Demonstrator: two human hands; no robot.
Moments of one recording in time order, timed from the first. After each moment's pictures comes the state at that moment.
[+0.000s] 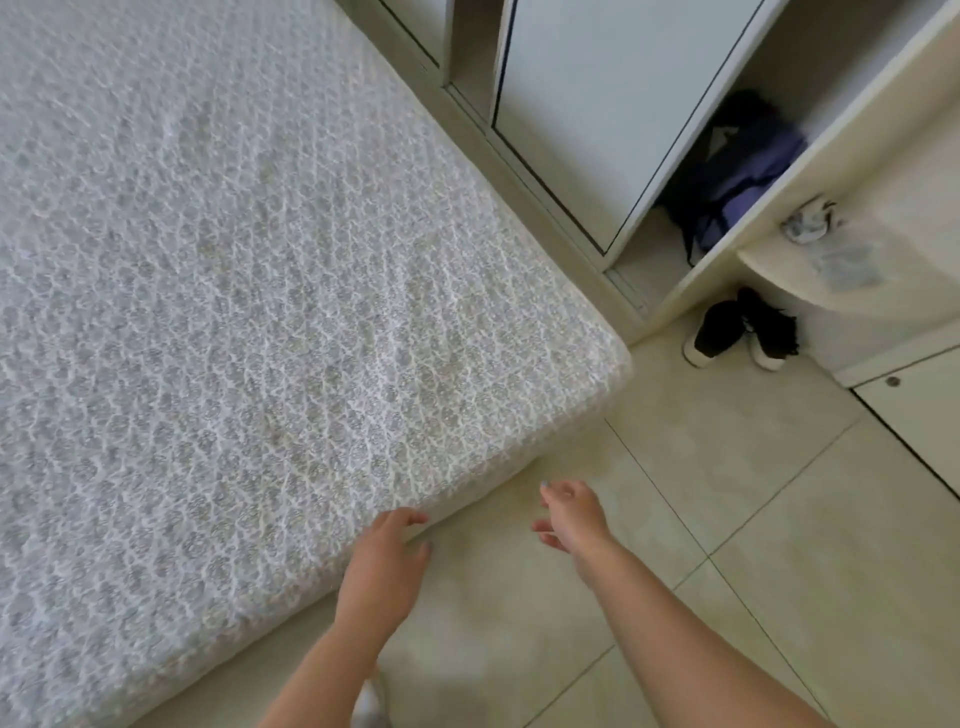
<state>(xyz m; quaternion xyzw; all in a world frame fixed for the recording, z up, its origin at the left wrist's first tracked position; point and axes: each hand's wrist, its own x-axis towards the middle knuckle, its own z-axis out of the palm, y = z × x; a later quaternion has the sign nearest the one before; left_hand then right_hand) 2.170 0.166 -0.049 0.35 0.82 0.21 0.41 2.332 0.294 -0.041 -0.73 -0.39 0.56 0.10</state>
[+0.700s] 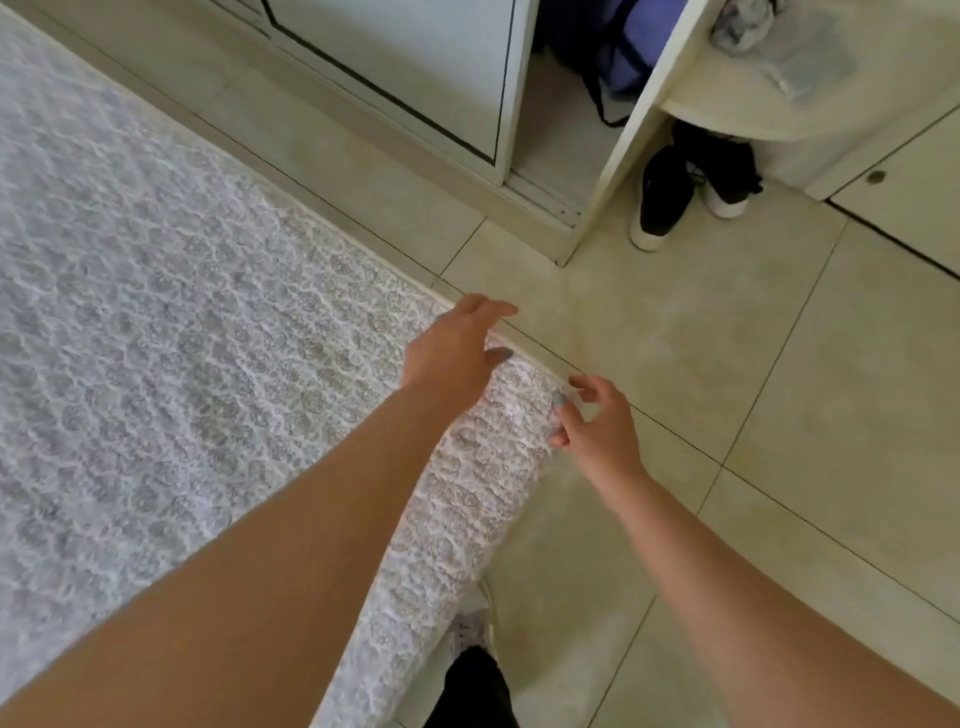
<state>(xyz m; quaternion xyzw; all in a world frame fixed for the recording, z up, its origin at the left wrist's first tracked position) 2.224 0.583 -0.071 0.71 0.63 0.08 0.30 2.389 0.516 -0.111 -0.76 -0.37 0.47 0.26</state>
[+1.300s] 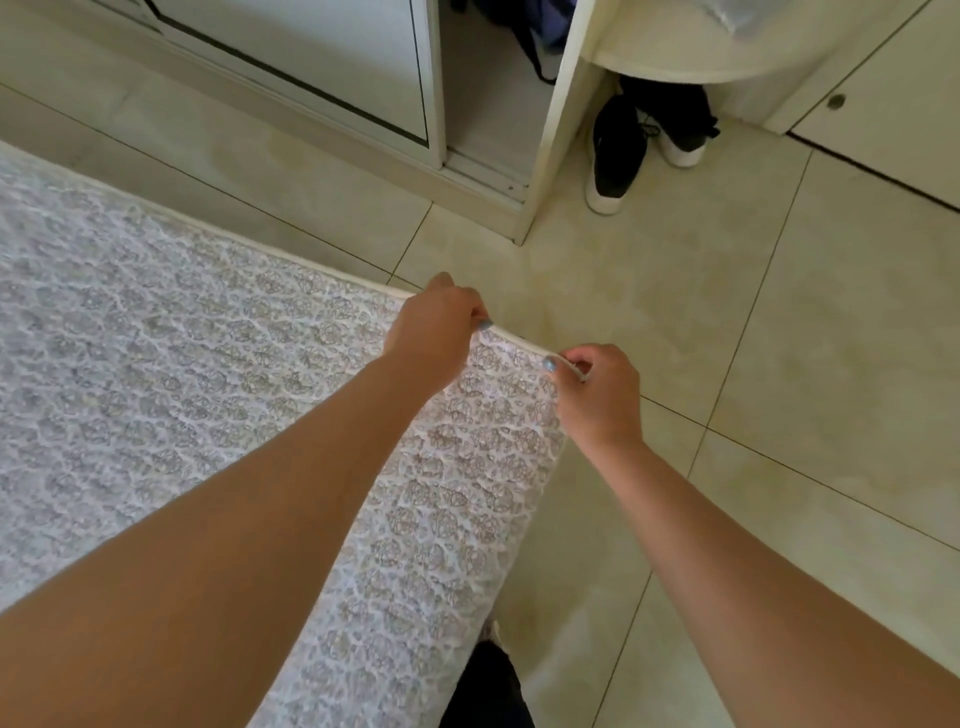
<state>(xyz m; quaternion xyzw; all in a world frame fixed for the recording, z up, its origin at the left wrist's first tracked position) 2.270 0.645 -0.096 0.75 0.60 0.02 0.29 2.429 0.561 -0.124 -0.81 -0.44 0.33 0.23</state>
